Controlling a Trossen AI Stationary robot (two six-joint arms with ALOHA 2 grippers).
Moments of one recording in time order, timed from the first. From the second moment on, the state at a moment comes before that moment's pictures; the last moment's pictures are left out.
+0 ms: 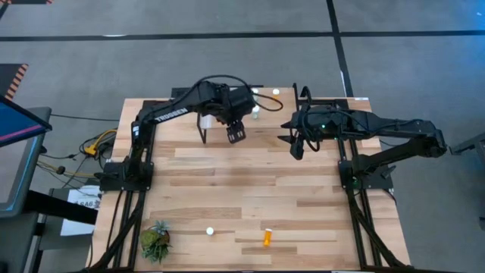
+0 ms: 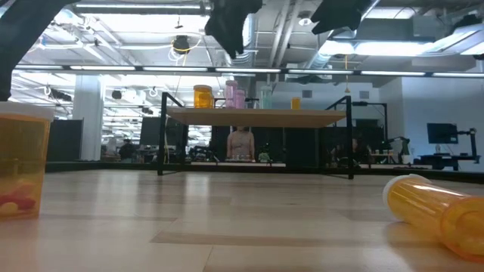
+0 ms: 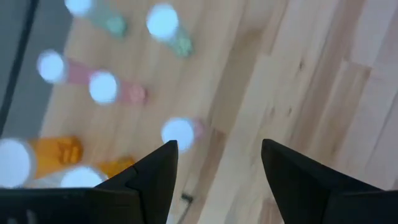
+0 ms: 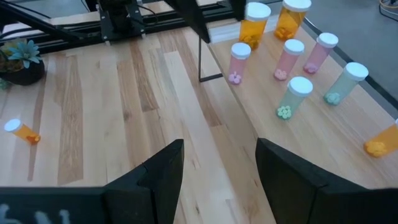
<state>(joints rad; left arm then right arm) 0.22 2.02 2.34 -1.50 -0.21 -0.05 -0.09 1.12 1.17 -0.62 0.19 0.13</state>
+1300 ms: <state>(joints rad) 0.25 1.74 1.80 -1.04 -0.24 -0.19 -0.05 1.12 1.17 -0.57 0.19 0.13</state>
